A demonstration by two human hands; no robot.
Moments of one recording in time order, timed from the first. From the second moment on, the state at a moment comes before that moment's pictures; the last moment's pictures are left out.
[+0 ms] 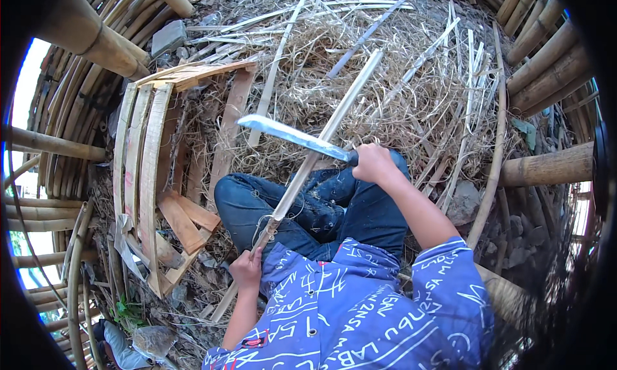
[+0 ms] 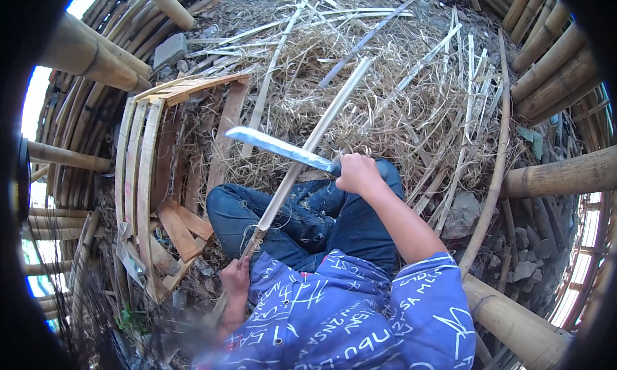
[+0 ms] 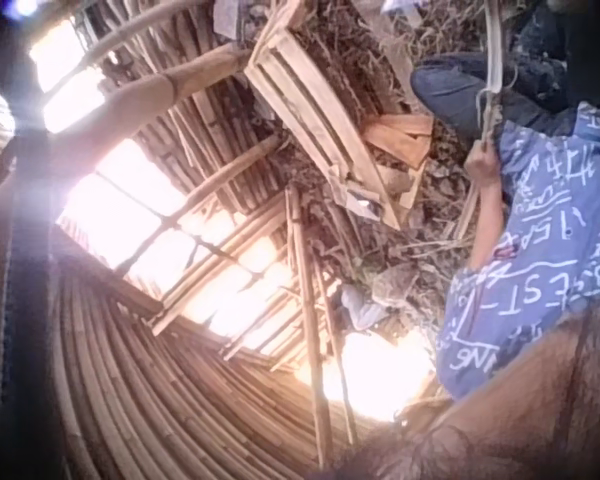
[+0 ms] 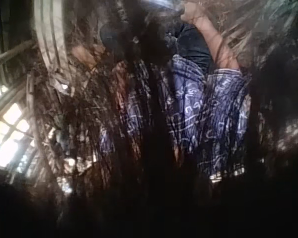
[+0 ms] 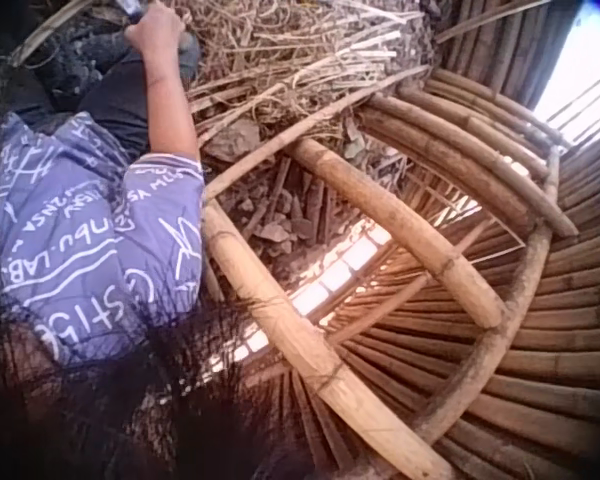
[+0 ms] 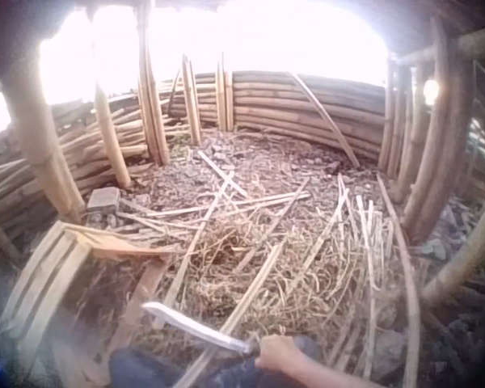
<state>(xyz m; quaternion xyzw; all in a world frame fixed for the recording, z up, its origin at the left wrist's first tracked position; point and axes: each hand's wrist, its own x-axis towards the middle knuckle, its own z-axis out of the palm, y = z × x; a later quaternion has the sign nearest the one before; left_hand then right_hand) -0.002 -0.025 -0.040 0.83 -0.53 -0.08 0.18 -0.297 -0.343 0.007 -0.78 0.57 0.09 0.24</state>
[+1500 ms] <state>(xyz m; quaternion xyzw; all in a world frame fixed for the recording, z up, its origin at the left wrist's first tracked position) 0.004 -0.039 -0.040 0.83 -0.51 -0.14 0.15 -0.360 -0.487 -0.052 -0.74 0.66 0.01 0.12</state>
